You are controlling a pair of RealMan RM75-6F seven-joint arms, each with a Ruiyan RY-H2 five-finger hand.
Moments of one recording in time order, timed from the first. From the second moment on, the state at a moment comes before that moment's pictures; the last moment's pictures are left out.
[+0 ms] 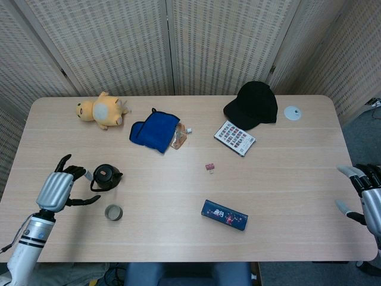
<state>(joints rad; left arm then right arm) -0.37 -1.19 -0.15 -1.67 1.44 1.19 0.03 0.05 -0.96 0.08 -1.65 -1.59 1.59 0.01</state>
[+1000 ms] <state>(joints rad) -0.49 -1.30 -0.11 -1.60 1.18 1.03 0.44 0.04 -0.98 0.08 -1.60 -1.55 1.57 0.03</state>
